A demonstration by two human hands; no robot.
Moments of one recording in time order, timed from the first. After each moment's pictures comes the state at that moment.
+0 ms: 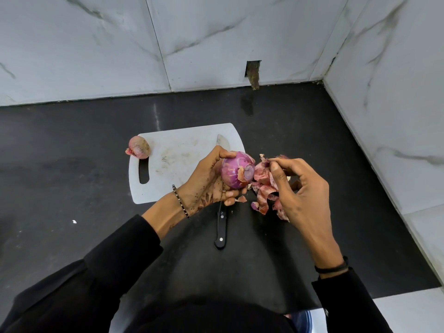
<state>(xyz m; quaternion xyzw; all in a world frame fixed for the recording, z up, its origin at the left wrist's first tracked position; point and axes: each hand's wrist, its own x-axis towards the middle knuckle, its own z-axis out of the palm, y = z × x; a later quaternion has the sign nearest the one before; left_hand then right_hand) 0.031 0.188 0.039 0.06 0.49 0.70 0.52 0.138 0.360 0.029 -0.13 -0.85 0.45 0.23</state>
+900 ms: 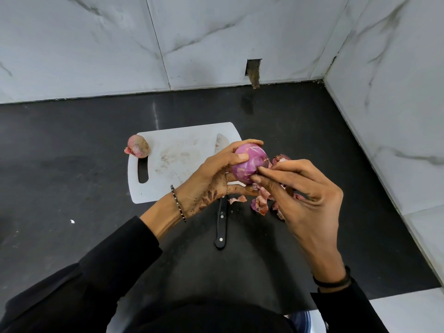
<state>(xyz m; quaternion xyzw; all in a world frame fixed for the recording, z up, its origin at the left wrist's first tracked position) 0.039 0.191 0.054 0.14 0.53 0.72 0.43 0.150 0.347 0.044 0.02 -0.82 0.46 0.32</state>
